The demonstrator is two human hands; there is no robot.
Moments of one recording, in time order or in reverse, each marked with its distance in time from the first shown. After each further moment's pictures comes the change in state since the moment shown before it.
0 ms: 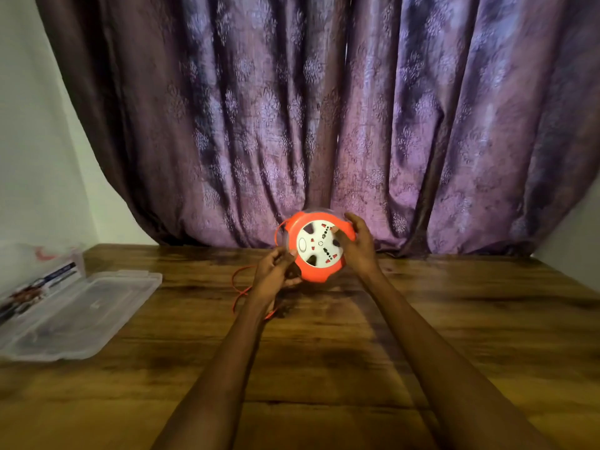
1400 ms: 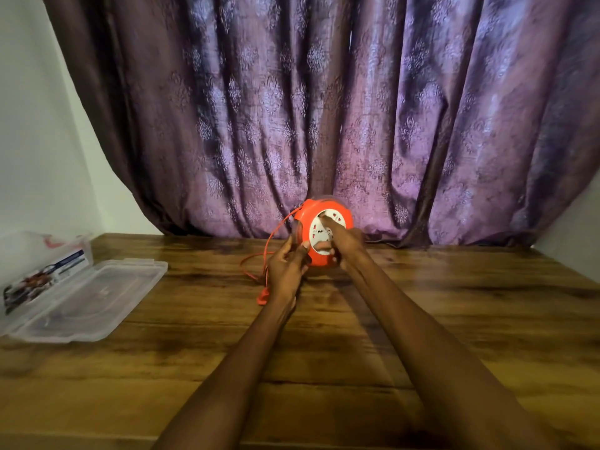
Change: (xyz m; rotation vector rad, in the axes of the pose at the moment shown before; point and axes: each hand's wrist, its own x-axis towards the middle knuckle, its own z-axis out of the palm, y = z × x) left_hand -0.016 -0.022 0.029 -0.133 0.141 0.142; right_hand -0.016 -0.024 0.027 0.099 -0.049 0.565
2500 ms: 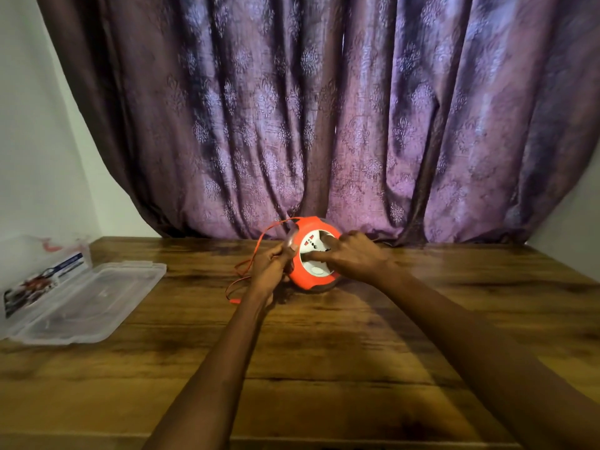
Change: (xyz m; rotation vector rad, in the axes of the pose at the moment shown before) left_hand 0.005 0.024 -0.028 0.292 -0.124 -0.045; right_hand -0.016 0.001 -0.055 -1.864 -0.210 -1.450
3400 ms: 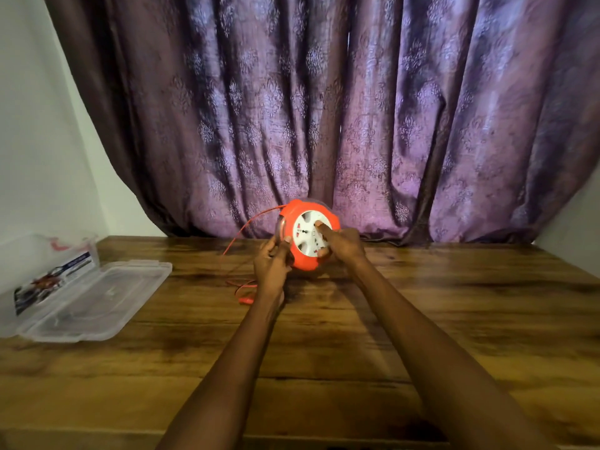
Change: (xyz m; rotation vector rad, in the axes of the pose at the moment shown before) left_hand 0.008 -0.011 0.007 -0.266 0.239 0.126; right_hand 0.047 -0.029 0.002 1.659 0.171 1.292
